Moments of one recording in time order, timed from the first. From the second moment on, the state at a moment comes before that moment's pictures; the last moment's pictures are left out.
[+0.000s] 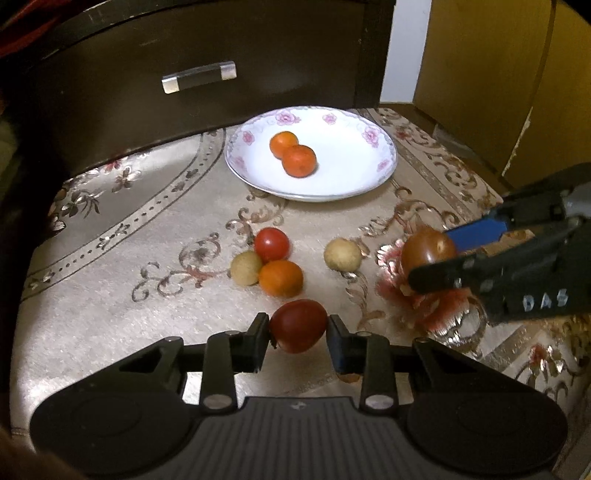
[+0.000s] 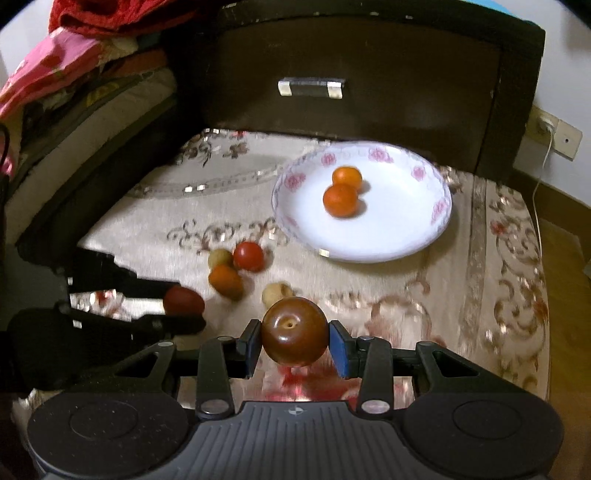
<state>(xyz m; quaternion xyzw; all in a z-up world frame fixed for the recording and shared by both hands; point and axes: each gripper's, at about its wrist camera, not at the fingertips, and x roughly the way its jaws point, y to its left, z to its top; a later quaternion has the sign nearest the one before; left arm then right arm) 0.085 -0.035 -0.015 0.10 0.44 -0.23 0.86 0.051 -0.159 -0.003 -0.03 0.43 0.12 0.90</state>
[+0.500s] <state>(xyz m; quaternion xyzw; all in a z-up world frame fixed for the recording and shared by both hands) 0.087 -0.049 0.005 0.09 0.41 -0.23 0.88 0.045 -0.148 -0.005 -0.06 0.42 0.12 0.90</state>
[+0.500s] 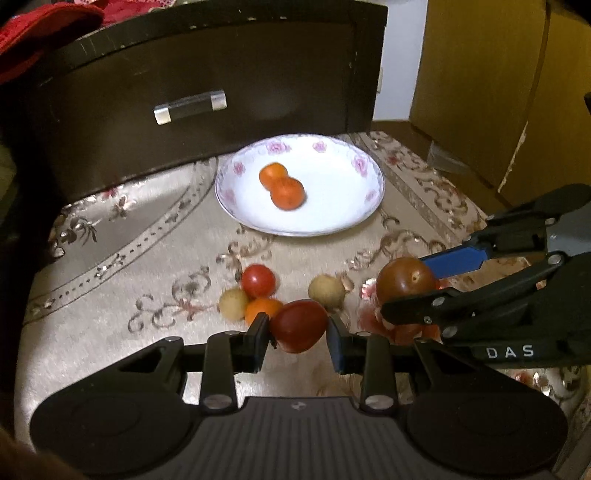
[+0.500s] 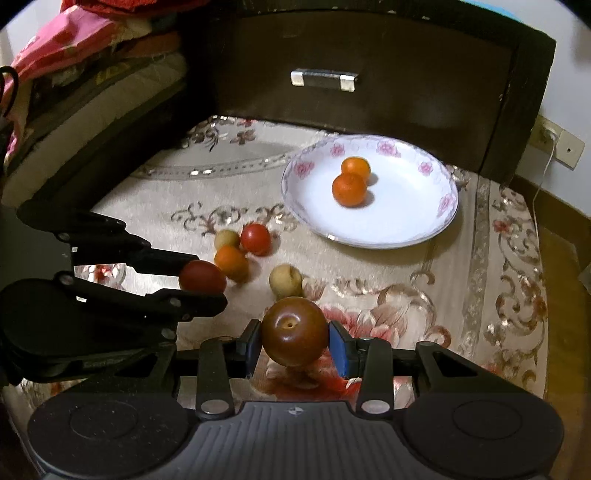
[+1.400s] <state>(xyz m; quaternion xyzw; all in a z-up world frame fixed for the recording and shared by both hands) 0.160 -0.069 0.025 0.08 0.37 -0.21 0.90 0.098 -0.173 0.017 -0.03 0.38 0.05 0.92</state>
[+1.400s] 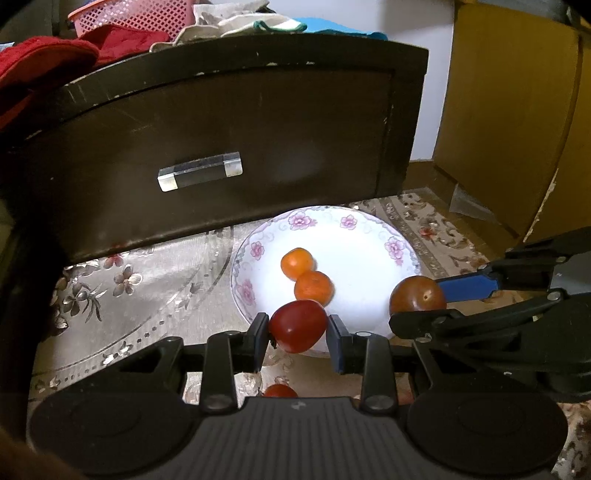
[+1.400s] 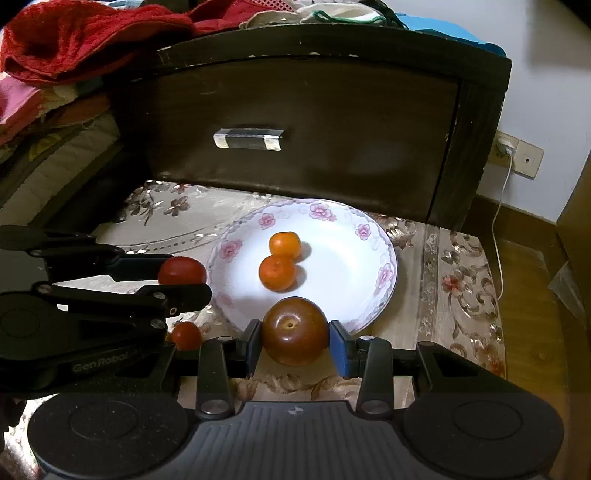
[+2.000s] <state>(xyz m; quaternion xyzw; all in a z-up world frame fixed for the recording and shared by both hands) 0.186 -0.074 0.004 0.08 0.39 -0.20 0.90 0.134 -0.176 -0.003 -0.05 0.39 0.03 0.92</state>
